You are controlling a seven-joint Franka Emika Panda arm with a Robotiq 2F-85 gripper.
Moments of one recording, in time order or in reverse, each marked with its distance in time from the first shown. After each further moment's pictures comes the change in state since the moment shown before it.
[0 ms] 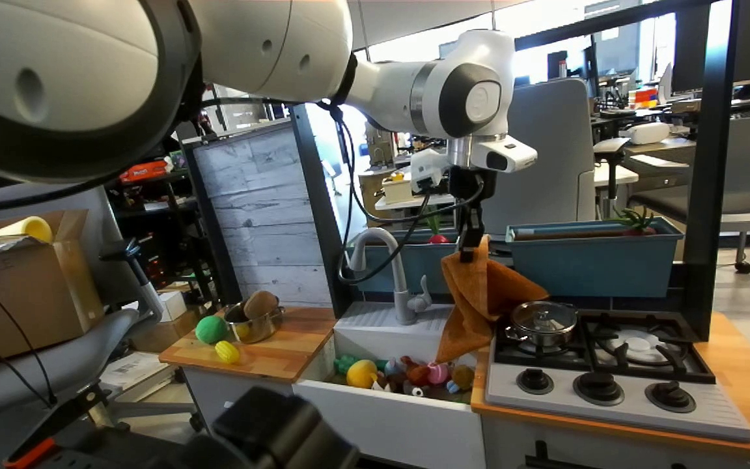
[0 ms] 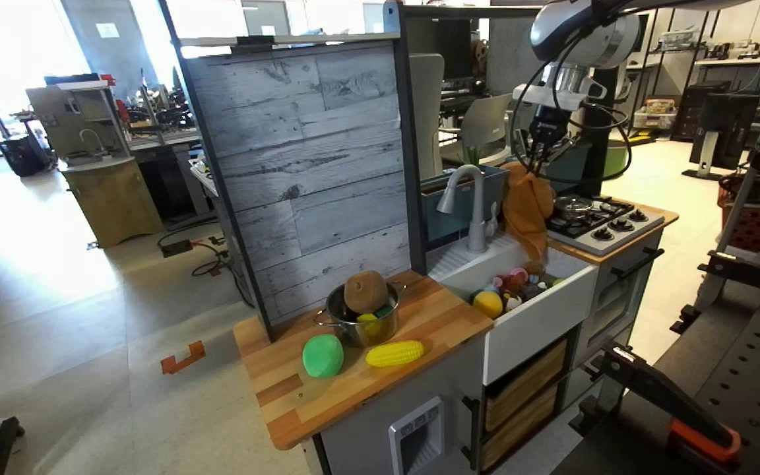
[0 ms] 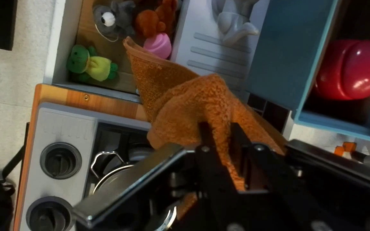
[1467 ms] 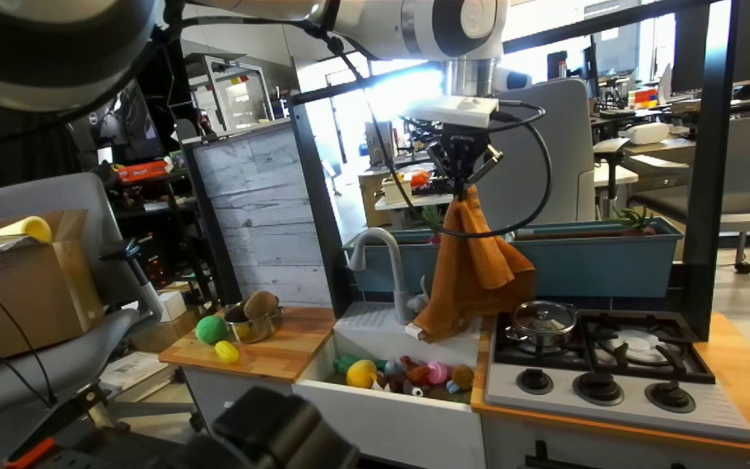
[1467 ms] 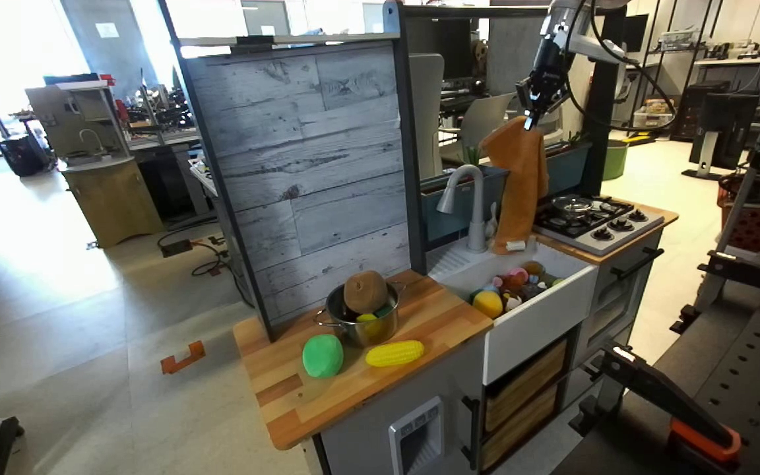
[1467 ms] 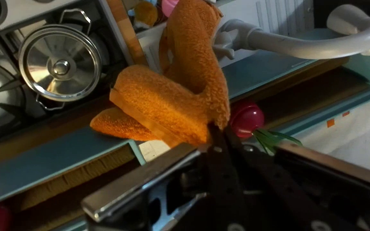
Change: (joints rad) arm -0.013 -0.132 0.053 0.006 -0.025 -0.083 -0.946
